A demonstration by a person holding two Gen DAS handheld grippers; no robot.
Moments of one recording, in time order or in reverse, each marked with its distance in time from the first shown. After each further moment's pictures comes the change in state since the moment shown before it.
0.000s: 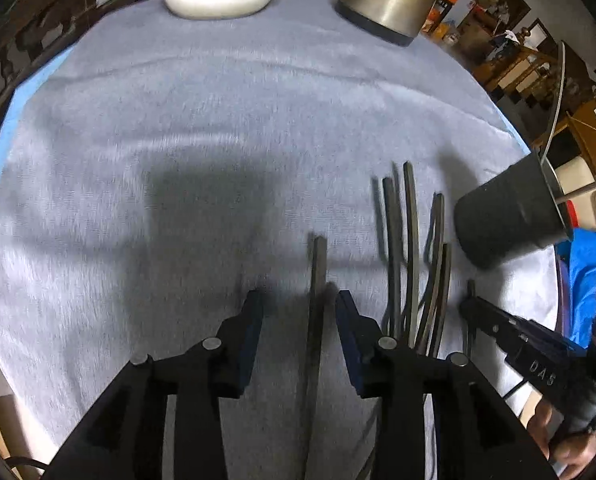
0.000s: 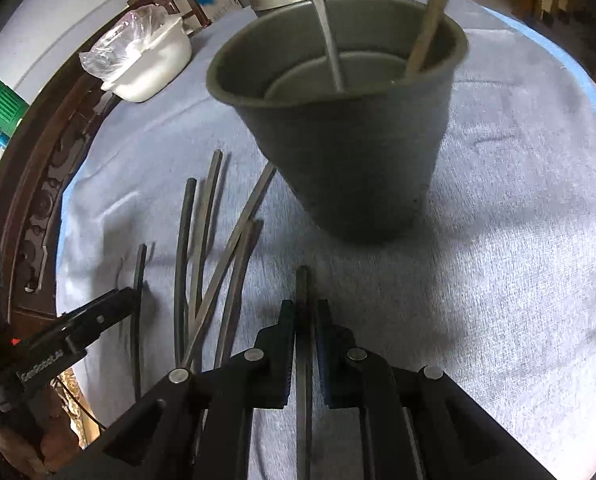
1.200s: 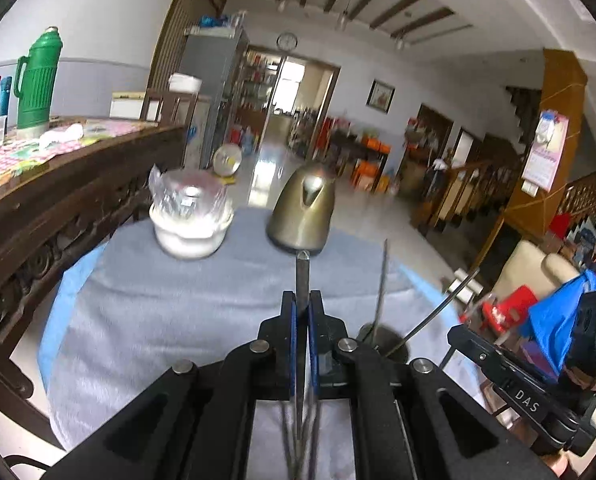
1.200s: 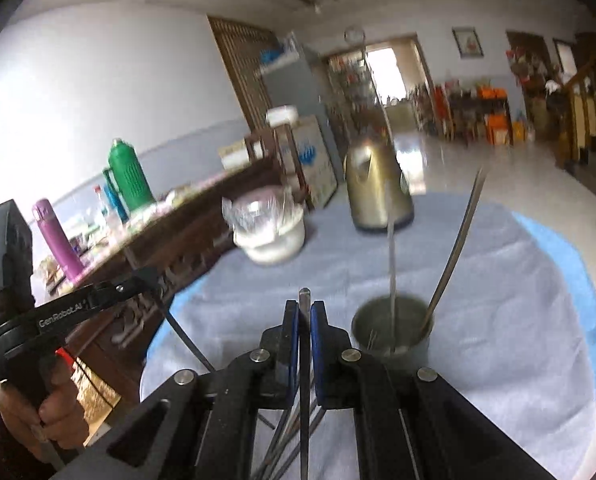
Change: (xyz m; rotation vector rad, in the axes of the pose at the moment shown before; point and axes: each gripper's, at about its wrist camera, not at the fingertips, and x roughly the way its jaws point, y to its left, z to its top) left arm -0.201 -0.051 -0.028 0.105 -0.728 -0.130; right arm -0.195 0.021 -0.032 -0.209 -0.721 0.228
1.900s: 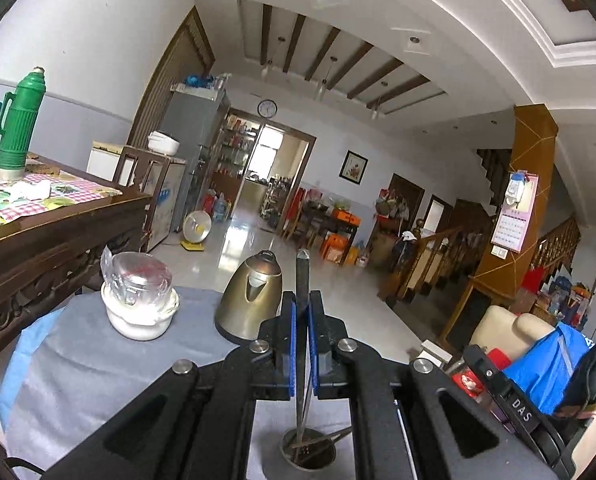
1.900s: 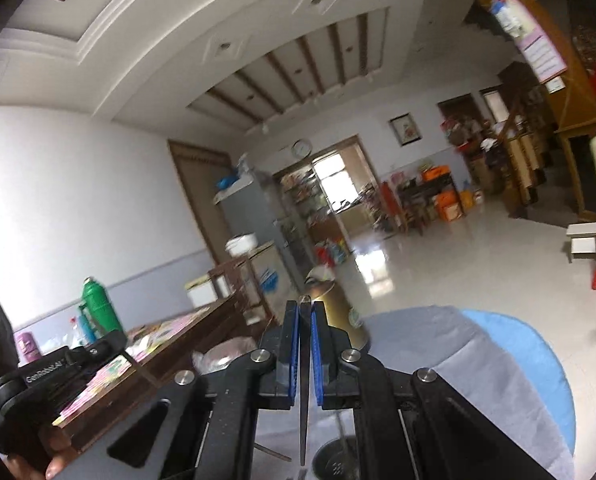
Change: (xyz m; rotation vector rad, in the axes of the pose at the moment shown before) left arm 0.003 -0.054 0.054 -0.032 -0.266 -0.097; right arm -0.061 -0.033 0.071 0.153 -0.412 -0.152
